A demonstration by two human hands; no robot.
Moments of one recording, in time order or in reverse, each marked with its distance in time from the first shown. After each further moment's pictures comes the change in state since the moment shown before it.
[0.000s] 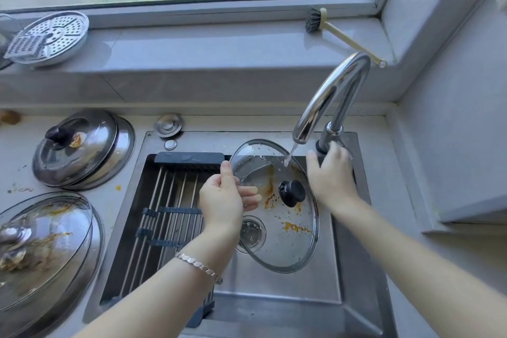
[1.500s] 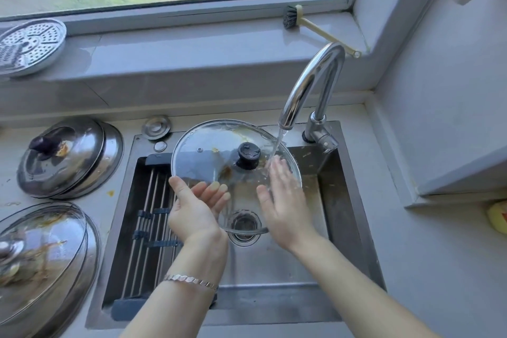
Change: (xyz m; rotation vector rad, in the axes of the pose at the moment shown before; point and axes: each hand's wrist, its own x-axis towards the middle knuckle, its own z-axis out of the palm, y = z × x) left_hand -0.007 -0.008 -0.023 -0.514 0.290 -0.093; right_hand -0.081 -0.001 0.046 -0.010 -0.122 -0.415
